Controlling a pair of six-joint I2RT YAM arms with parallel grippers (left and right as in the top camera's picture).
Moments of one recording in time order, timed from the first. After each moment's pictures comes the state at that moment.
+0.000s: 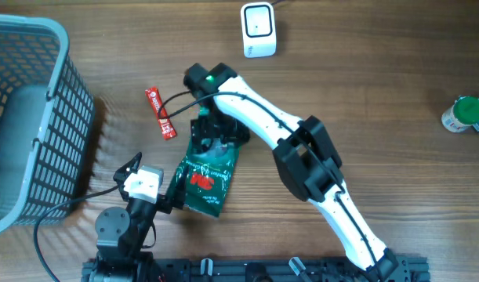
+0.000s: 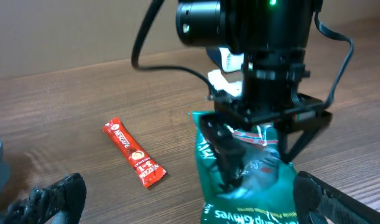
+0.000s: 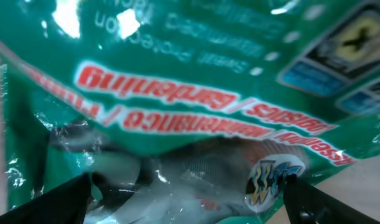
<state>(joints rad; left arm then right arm) -0.08 0.02 0.10 -0.32 0.19 0.09 0.76 2.52 2.17 -1.34 -0.19 0.63</state>
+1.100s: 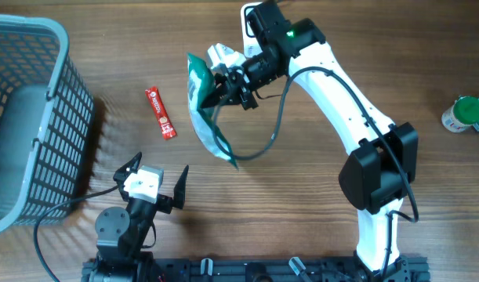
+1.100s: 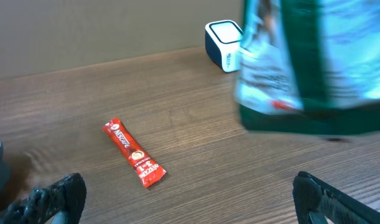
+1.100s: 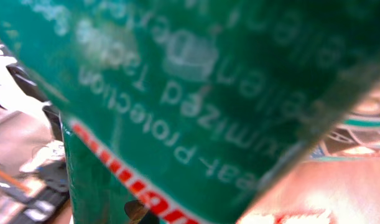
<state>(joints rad) -0.08 0.02 0.10 -0.32 0.19 0.09 0.49 2.13 2.01 -1.09 -1.34 -1.23</state>
